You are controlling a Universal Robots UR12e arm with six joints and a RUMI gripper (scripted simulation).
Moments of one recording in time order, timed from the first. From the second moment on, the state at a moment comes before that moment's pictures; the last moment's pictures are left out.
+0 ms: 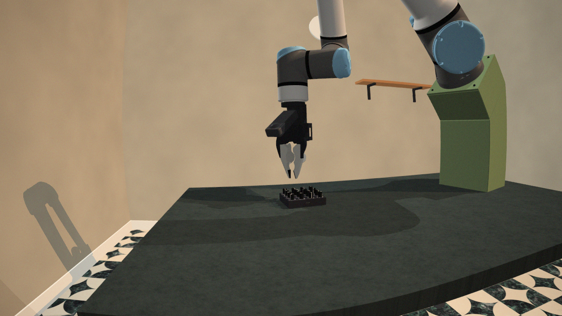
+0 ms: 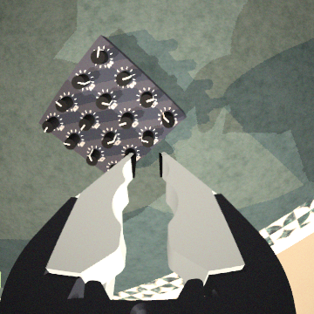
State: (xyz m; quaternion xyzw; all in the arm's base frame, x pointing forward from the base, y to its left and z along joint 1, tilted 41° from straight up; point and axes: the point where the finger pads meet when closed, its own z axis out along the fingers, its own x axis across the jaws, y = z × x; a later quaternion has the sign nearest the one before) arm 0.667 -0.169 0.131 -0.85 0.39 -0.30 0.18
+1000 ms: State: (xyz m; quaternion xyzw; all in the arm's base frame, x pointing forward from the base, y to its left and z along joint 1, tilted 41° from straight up) arm 0.627 -0.173 0.177 -0.85 0.39 -0.31 0.18
